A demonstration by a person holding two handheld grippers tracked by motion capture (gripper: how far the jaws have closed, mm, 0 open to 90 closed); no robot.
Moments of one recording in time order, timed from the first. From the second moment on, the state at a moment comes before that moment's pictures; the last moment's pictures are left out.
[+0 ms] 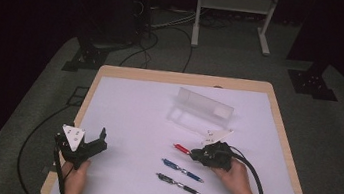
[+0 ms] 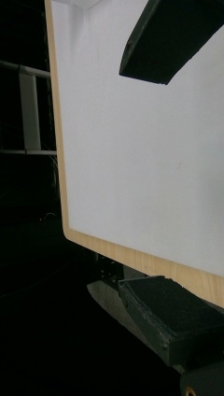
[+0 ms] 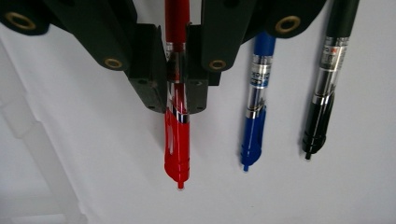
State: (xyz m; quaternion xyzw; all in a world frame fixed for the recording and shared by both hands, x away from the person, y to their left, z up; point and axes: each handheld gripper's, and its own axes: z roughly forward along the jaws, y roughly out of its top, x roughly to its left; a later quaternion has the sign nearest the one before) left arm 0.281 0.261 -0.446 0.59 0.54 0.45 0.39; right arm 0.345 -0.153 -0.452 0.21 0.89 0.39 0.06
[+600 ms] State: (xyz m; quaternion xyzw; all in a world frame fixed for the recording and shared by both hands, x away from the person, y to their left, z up) left arm 0.281 0.262 -0.447 0.59 0.54 0.45 0.40; right arm 0.373 -0.162 -0.425 0.23 0.89 0.39 0.09
